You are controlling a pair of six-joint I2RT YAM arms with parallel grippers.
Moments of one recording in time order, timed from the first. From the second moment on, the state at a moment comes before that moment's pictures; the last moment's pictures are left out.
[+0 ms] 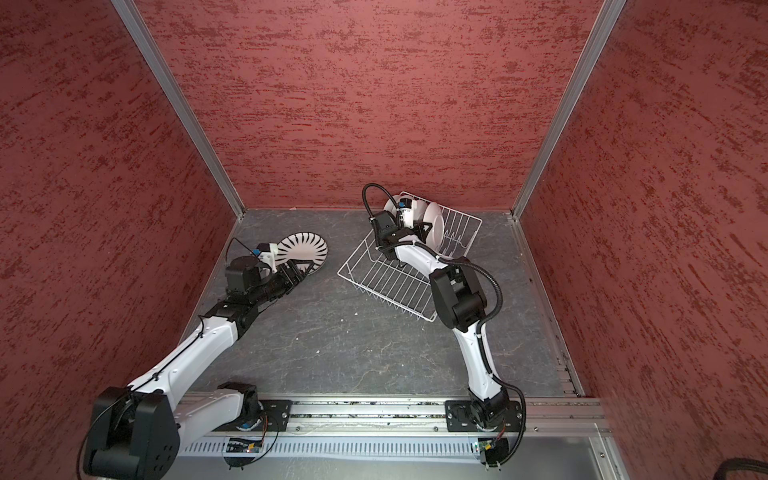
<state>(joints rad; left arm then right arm) -0.12 1.10 0.61 0.07 0.46 -0.83 0.53 2.23 1.82 -0.48 1.25 0.29</state>
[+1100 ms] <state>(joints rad) -0.12 1.05 0.61 0.02 0.46 -0.81 0.57 2.25 1.61 0.38 1.47 -0.46</state>
